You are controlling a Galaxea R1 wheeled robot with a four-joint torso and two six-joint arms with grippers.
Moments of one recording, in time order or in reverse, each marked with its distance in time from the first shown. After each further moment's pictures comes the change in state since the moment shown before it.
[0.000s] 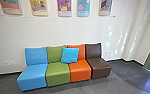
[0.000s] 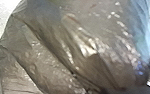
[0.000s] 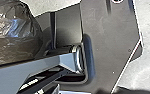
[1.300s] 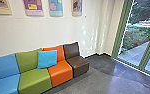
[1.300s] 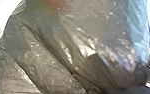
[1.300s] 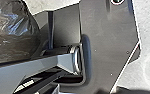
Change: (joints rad) left arm -0.001 0.006 -0.001 0.000 -0.004 0.000; right arm -0.003 0.075 -0.117 -0.026 0.001 0.000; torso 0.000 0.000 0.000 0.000
